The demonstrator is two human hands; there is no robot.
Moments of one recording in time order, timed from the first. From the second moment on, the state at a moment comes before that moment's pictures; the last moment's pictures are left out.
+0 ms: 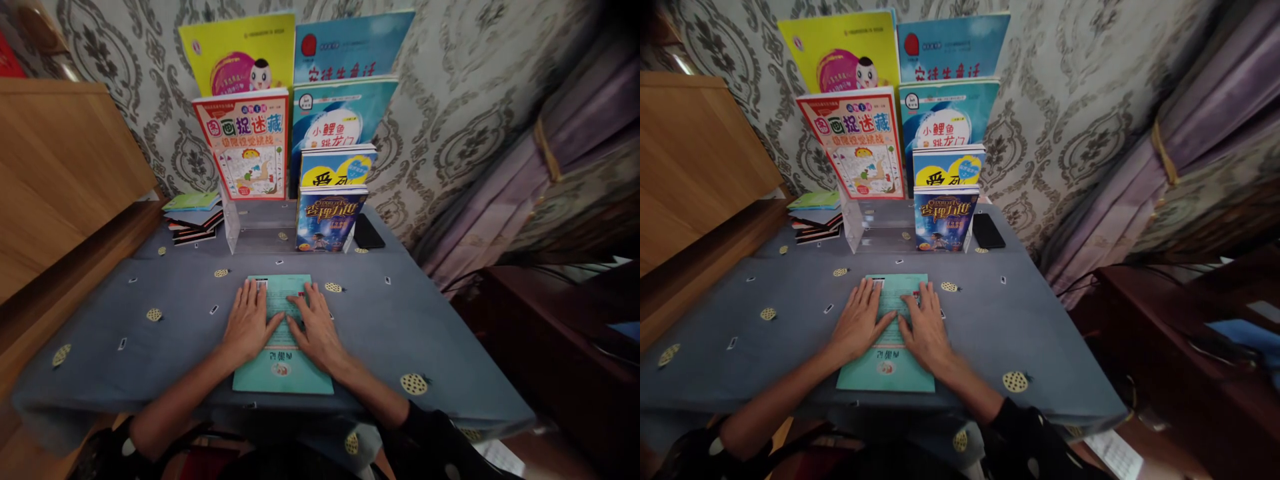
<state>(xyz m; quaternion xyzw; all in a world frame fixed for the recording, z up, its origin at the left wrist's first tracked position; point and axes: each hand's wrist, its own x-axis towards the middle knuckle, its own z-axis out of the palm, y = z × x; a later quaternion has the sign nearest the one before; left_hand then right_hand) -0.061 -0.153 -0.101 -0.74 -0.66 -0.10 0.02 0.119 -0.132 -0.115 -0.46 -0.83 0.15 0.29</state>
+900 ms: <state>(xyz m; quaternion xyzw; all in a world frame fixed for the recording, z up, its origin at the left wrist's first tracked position) -0.051 -0.106 -0.085 -0.87 -0.48 -0.07 -0.04 0.127 -0.129 -0.110 -0.45 -0.77 0.29 0.36</state>
